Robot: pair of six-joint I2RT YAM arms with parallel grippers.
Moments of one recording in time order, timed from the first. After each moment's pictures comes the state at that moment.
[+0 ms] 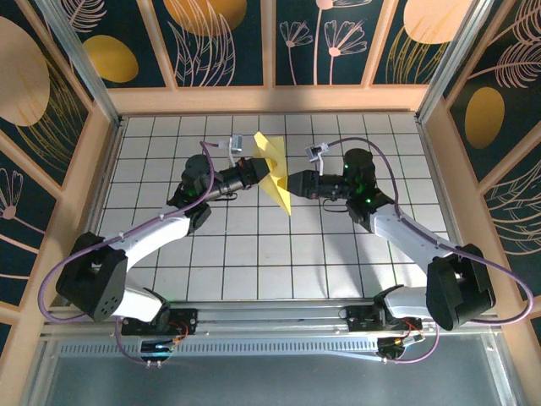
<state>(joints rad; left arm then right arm) -0.56 1.43 0.83 0.63 0.59 -1.12 0.46 1.30 0.81 0.33 -0.97 0.82</state>
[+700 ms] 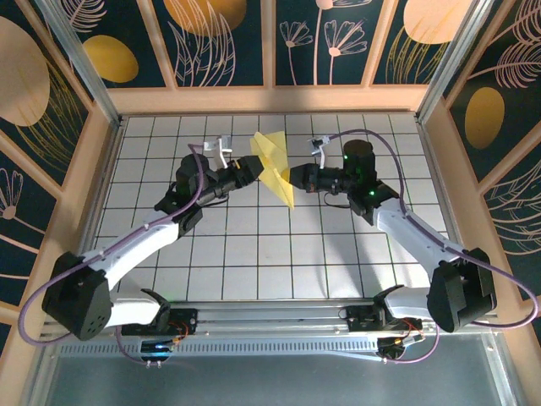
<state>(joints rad) -0.57 1.27 0.85 0.28 0.31 -0.91 0.46 1.29 0.94 0.04 -0.80 0.63</state>
